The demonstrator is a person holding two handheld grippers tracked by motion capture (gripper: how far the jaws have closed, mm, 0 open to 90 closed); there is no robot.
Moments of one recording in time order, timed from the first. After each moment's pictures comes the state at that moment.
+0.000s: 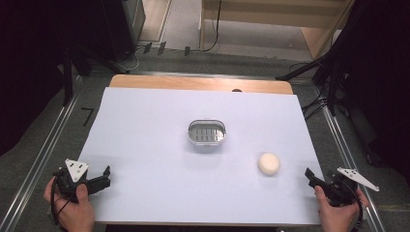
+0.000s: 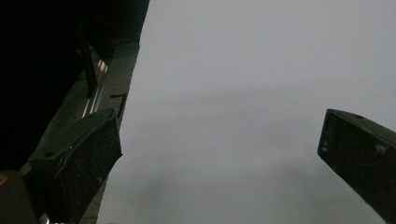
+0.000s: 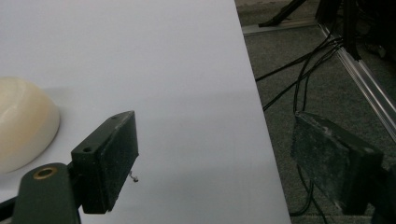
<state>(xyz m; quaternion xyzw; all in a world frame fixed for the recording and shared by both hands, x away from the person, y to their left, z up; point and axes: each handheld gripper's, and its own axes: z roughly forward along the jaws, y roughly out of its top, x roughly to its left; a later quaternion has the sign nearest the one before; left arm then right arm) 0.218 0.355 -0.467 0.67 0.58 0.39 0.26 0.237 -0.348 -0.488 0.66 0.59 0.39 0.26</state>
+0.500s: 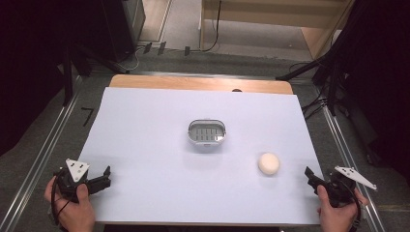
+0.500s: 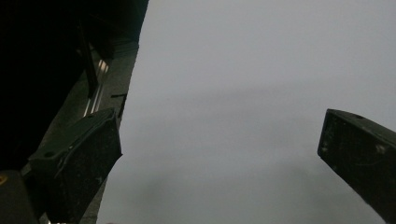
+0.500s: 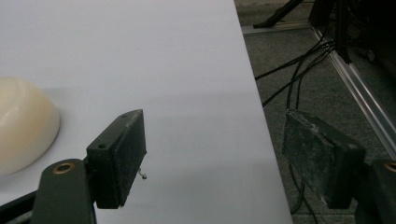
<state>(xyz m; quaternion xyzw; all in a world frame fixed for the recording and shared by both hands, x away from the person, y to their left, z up) 0.218 0.355 -0.467 0.67 0.58 0.39 0.26 0.239 -0.340 -0.483 0.65 0.60 0.37 0.27</state>
